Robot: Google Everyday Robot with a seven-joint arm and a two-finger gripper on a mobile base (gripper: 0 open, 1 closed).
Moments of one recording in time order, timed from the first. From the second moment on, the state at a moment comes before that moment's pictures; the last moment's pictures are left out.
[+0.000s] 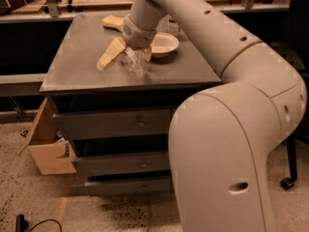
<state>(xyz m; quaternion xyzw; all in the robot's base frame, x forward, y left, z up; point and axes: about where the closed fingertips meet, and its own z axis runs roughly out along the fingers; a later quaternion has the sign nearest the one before) 0.693 0.081 0.871 -0.35 0.91 0.19 0.11</state>
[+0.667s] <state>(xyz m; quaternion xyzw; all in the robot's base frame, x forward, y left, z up) 0.740 0.101 0.860 -0.37 0.91 0.16 0.12</state>
